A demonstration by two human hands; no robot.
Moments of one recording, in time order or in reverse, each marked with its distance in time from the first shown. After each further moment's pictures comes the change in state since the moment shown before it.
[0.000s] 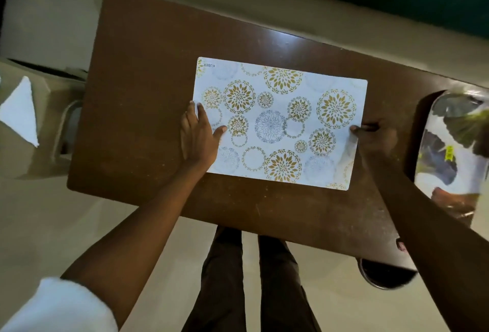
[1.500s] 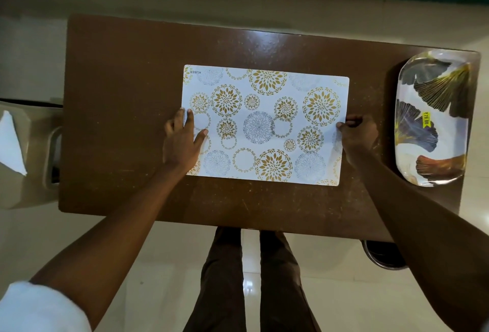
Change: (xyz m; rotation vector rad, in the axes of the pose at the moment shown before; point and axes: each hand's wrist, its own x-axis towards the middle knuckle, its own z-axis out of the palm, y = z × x) left_hand -0.003 0.002 0.000 0.140 -0.058 0.226; right_hand 0.004 0.056 -0.017 0.014 0.085 0.090
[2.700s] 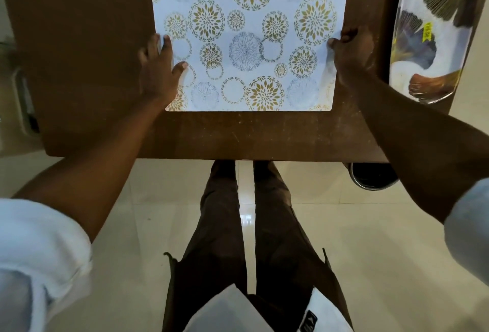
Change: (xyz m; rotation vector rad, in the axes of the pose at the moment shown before) left_hand -0.007 0.002 -0.009 0.012 -0.056 0.035; right_hand -0.004 -0.005 -0.010 -0.021 -0.048 -0.084
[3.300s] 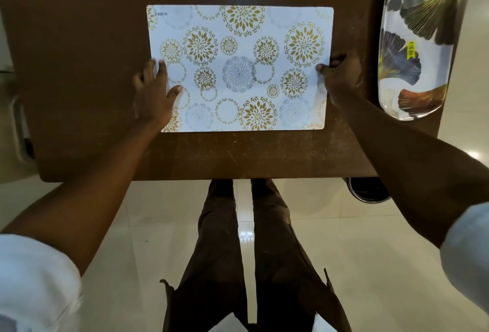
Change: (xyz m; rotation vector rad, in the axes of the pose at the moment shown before) left_hand 0.001 -0.001 0.000 0.006 -0.002 0.010; right_hand 0.004 0.013 0.003 0.027 -0.009 0.048
